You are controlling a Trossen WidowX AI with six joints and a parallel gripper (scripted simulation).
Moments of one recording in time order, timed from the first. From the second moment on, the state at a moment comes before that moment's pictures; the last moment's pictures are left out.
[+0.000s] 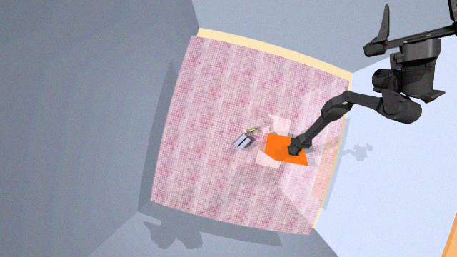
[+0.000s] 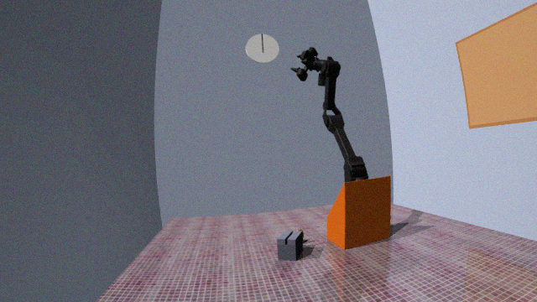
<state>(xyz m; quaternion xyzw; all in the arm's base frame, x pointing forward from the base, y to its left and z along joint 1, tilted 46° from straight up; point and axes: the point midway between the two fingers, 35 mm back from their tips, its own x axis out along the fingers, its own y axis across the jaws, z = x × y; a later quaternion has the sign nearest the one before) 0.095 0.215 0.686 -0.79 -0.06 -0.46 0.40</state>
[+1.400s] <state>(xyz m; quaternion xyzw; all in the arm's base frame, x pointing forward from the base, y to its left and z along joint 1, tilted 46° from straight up) 0.364 0.315 0.485 -0.74 0.07 -0.20 -0.64</state>
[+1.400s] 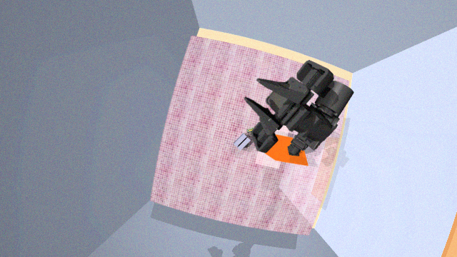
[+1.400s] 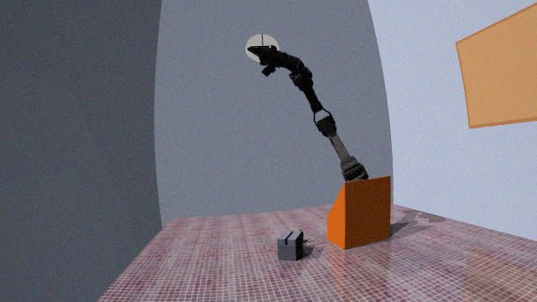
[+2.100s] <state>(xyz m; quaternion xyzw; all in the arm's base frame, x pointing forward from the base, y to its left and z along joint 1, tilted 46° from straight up) 0.444 0.127 0.208 -0.09 -0.20 0.17 -0.96</state>
